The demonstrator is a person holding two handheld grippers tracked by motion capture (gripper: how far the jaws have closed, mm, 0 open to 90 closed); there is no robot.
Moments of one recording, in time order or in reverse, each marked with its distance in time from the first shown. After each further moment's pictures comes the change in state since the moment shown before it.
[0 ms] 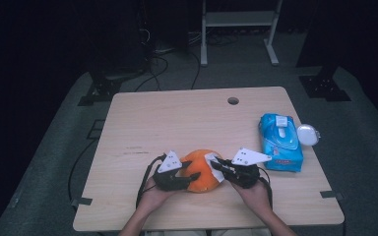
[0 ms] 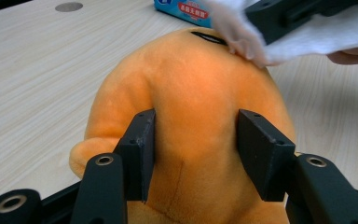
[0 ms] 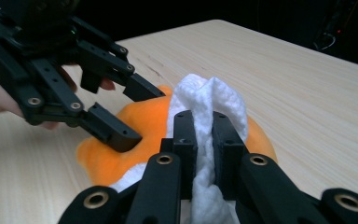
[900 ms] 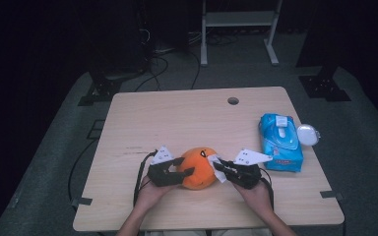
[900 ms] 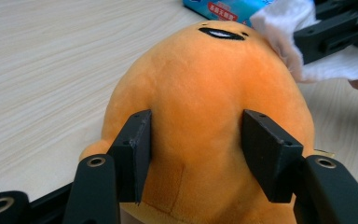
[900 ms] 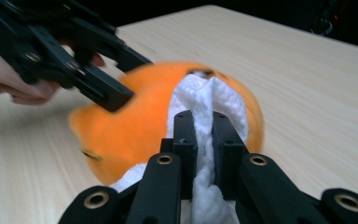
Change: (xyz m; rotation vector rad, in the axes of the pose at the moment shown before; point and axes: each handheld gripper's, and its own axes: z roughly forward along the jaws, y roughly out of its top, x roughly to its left) left arm 0.021 -0.007 -0.006 -0.006 0.022 -0.154; right arm -0.005 -0.009 0.001 0.027 -0.007 0.027
